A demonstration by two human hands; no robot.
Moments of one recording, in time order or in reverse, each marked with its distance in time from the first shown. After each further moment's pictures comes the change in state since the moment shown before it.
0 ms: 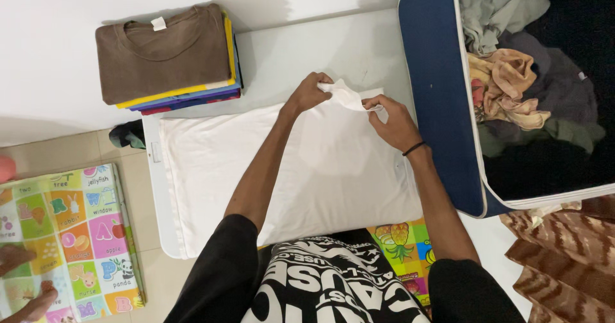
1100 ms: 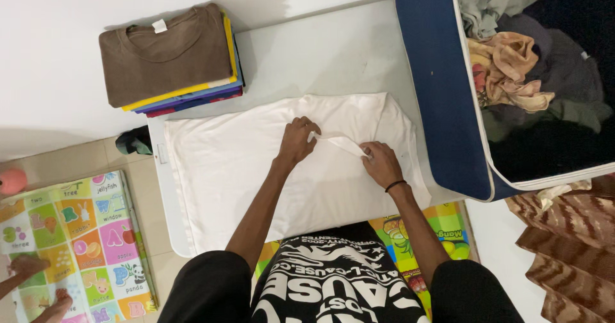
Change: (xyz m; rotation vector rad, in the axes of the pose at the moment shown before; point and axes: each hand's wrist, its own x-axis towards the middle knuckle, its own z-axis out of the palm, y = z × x) left_hand -0.152 -0.018 0.031 0.505 0.133 0.193; right_hand -0.105 0.070 0.099 -0.224 0.062 0.164
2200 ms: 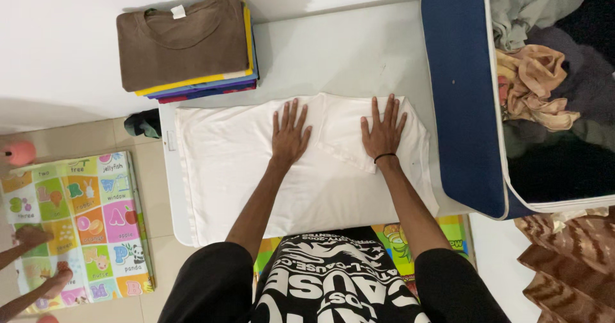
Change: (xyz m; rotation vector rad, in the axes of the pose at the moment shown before) left_hand -0.027 -0.040 0.002 0.435 0.169 -0.112; right_hand 0.090 0.030 0.058 -0.425 0.139 0.061
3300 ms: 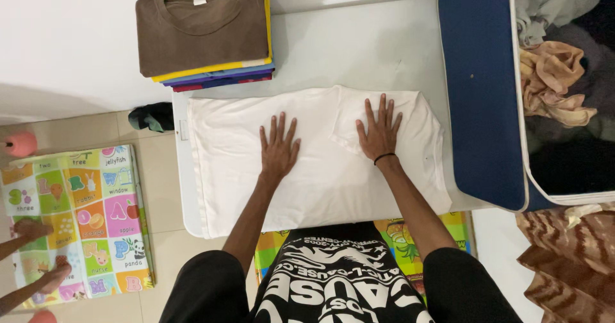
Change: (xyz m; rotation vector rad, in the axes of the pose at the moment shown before) left_hand -0.075 -0.040 -0.025 0.023 -0.021 -0.076; right_hand -0.017 -0.037 0.011 0.028 -0.062 -0.101
